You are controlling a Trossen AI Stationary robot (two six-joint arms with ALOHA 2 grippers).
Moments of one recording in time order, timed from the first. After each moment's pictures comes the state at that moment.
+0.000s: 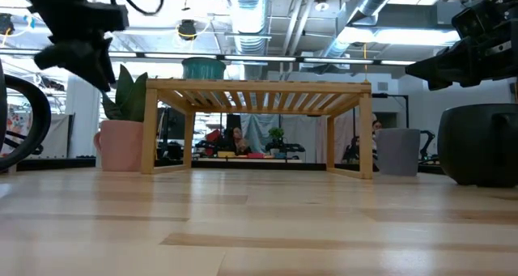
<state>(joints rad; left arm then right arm) -0.20 0.97 0.76 -1.10 -0.80 -0.23 -0.04 0.07 0.03 -0.02 0.05 -0.09</state>
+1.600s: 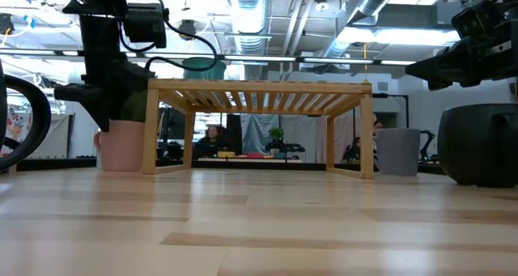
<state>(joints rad) 0.37 1.17 0.74 -0.90 -0.49 0.45 -0.04 0.07 0.03 -0.02 0.05 -0.09</state>
